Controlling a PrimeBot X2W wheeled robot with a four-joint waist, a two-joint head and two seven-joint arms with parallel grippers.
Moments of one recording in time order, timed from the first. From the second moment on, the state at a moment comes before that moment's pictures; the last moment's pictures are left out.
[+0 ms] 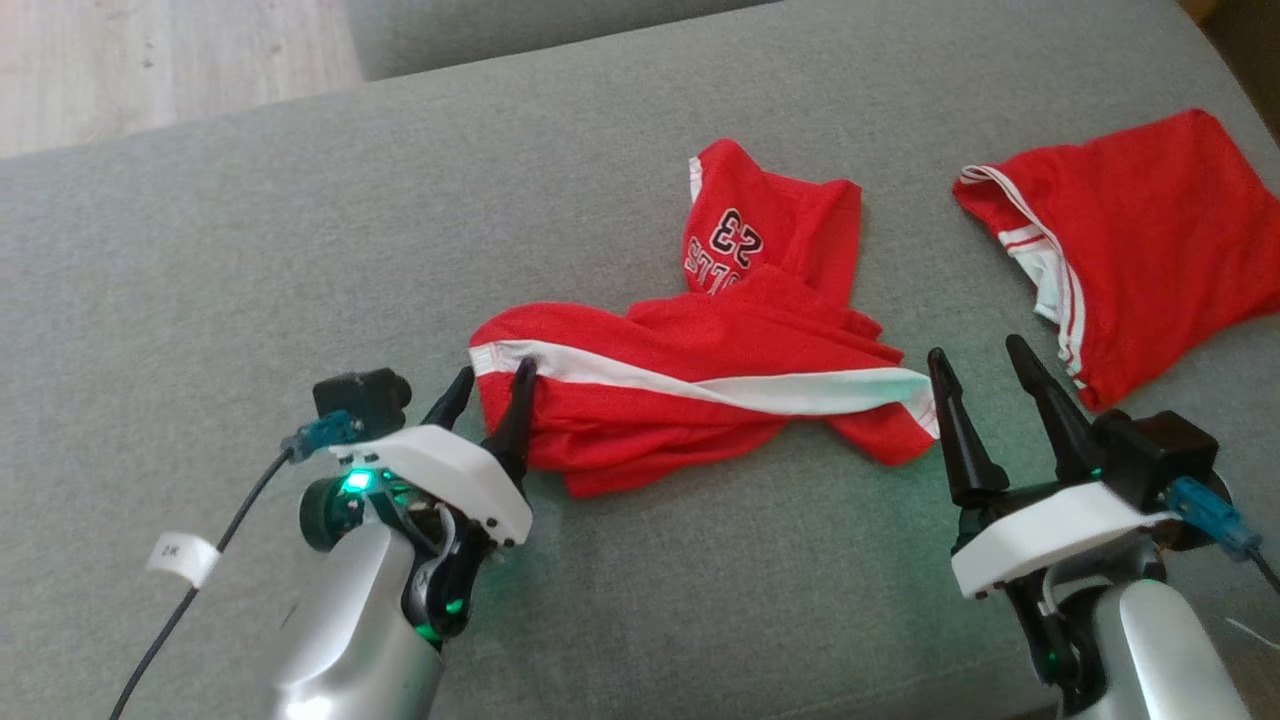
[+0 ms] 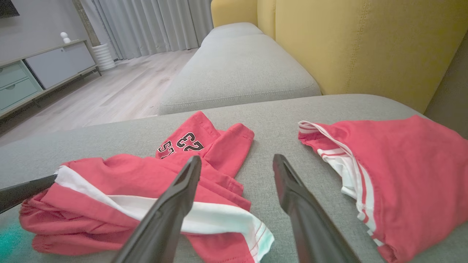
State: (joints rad) left arm -0.40 0.04 -0.35 0.55 -0.62 -0.07 0.15; right arm -0.06 -0.08 0.10 0.05 0.19 0.13 0.03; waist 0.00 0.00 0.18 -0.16
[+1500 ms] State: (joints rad) left arm -0.24 0.13 -0.47 0.34 -0.56 -0.02 0.01; right arm -0.14 -0.05 0.12 0.30 0.14 0.13 0.18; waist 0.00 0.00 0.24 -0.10
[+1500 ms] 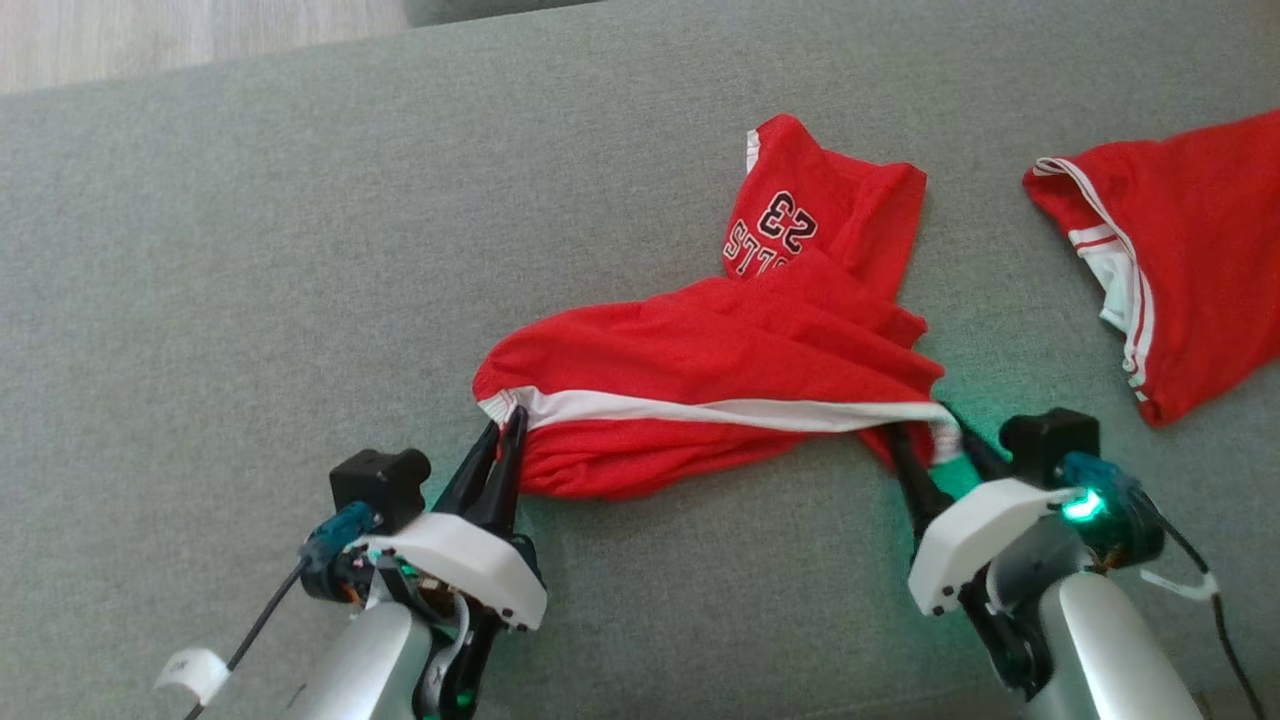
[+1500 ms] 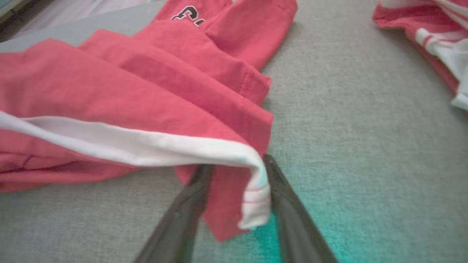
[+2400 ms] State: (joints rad) left arm -0.69 0.21 -0.27 0.10 -0.82 -0.05 0.21; right arm -0.77 -0.30 0.25 0.07 0.25 0.13 0.26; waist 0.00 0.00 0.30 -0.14
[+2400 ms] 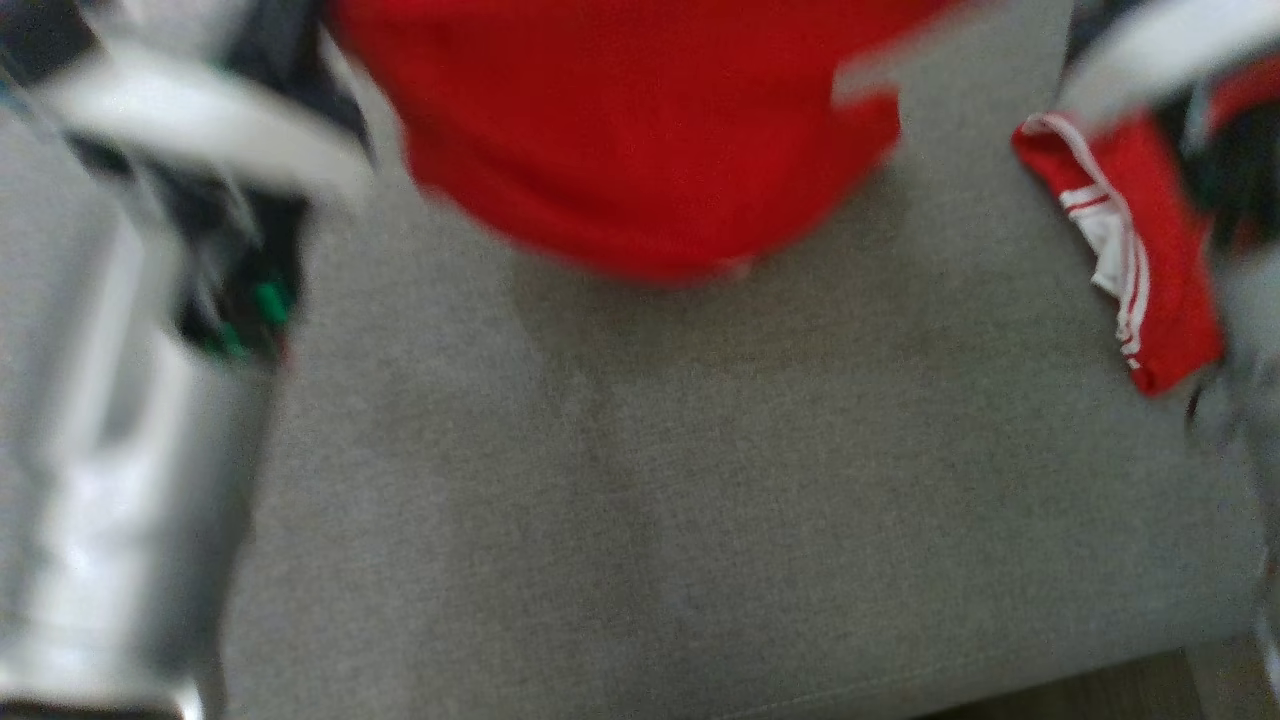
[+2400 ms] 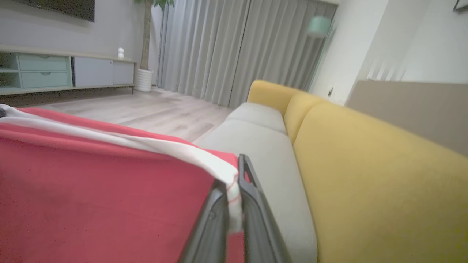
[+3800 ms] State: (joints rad) left arm 0.15 0.40 -0.54 -0.17 -0.86 0.05 -0.01; right arm 0.13 -0.49 0.12 -0.45 0.41 0.13 0.80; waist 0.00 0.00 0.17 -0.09
